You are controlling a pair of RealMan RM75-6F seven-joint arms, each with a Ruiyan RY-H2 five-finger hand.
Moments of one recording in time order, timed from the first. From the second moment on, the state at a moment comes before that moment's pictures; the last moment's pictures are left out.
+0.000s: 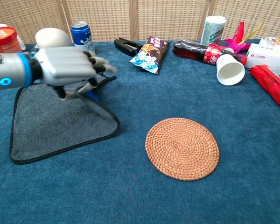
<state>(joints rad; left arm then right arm) -0.94 -1.45 0.04 -1.33 1.42 0.82 0.61 -0.03 -0.85 0.10 -1.81 -1.32 1.42 0.24</state>
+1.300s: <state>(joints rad) -0.74 -1.37 0.12 -1.30 1.52 0.93 0.46 -0.02 -0.85 0.09 -1.81 -1.33 1.41 0.23</state>
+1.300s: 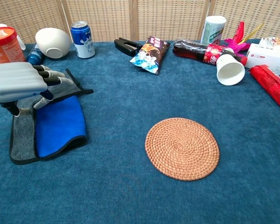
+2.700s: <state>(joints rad) -0.70 -1.31 0.13 -1.27 1.59 0.92 0.39 -0.02 -0.86 0.08 -1.82 -1.32 1.41 0.20</state>
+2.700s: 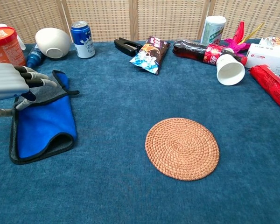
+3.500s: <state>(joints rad) -0.67 -1.27 0.11 -1.30 1.59 0.96 0.43 -0.02 -0.86 0.07 -1.83 -1.34 1.41 0.19</state>
